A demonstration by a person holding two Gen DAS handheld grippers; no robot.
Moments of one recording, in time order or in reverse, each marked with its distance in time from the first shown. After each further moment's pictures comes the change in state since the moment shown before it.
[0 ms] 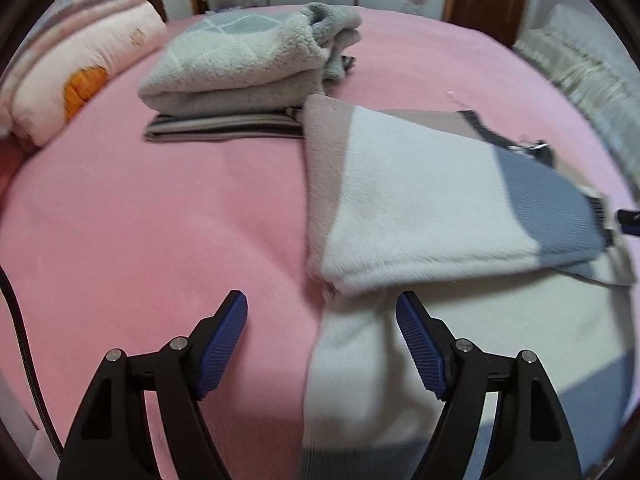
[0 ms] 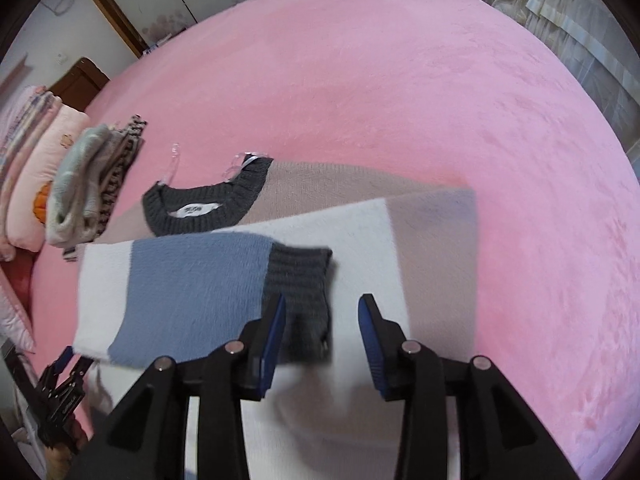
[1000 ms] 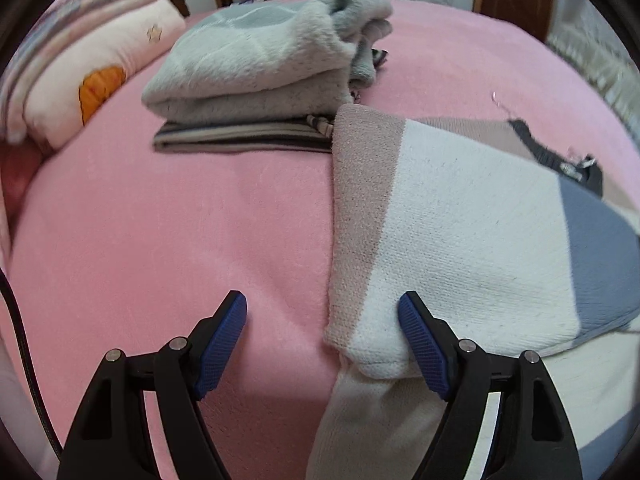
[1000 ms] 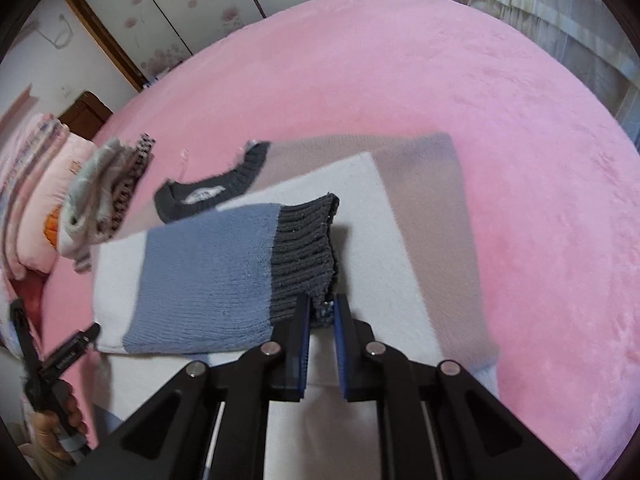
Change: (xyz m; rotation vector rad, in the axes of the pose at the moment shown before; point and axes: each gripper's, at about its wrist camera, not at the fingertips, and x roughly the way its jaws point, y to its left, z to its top) left arm 0.039 -0.014 0.035 -0.006 0.036 0.179; right arm 0.009 -0.003 -0.050 0.084 -0.087 -0.018
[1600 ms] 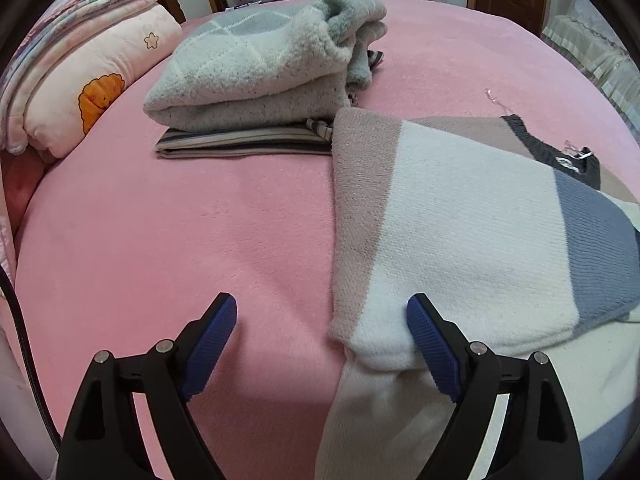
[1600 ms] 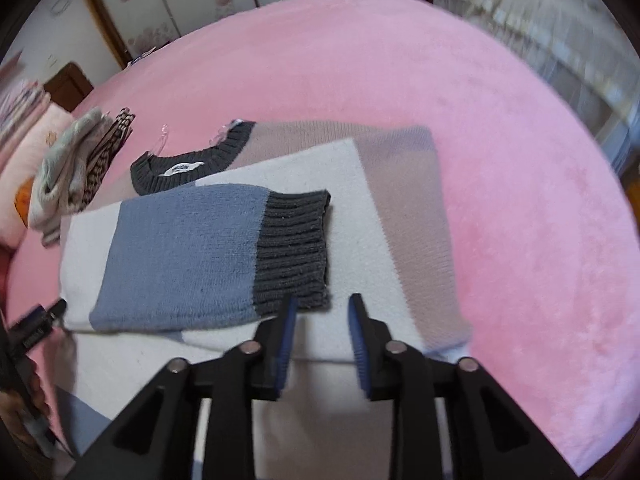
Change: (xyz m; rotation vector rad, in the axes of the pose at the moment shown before) left arm -0.012 0.005 0.000 0.014 -0.001 -0.009; right arm -0.023 0.016 -0.015 -0.117 -0.045 -0.151
